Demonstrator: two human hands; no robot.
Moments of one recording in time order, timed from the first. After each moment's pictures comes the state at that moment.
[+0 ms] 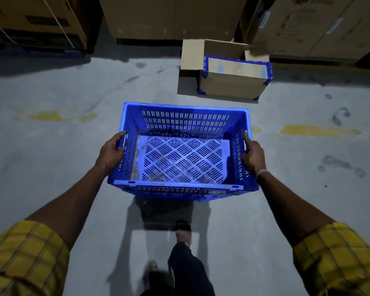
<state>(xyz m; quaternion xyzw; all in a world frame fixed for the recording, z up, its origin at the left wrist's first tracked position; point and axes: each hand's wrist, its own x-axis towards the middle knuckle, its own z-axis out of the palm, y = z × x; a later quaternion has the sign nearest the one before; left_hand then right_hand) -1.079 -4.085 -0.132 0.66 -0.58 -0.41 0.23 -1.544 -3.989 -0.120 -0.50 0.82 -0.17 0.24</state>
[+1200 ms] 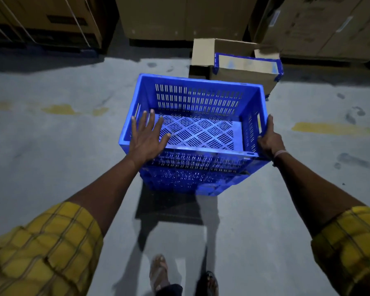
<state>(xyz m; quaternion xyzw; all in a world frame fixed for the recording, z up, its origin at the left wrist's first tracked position) -1.116 -4.006 -0.168 0.58 -0.81 -0.05 0.00 -1.510 -3.935 -0.132 -0.46 0.84 -0.16 0.24</state>
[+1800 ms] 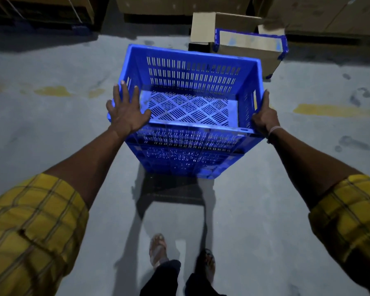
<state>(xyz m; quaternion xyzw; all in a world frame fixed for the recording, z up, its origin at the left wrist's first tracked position) -1.096 -4.014 -0.155 0.67 -0.73 -0.10 -0.02 -1.499 -3.940 -0.137 -0.45 0.83 -0.18 0.26</state>
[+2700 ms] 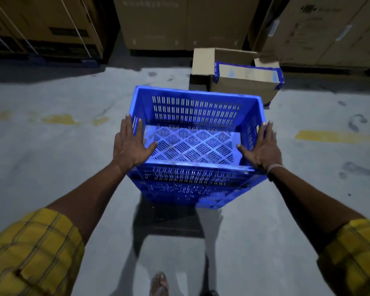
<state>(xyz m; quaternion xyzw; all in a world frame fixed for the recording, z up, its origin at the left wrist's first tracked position) -1.080 -4.046 -0.167 0.65 -0.75 -0.09 0.03 -1.495 -3.962 -0.152 -0.56 0.82 -0.04 0.11</state>
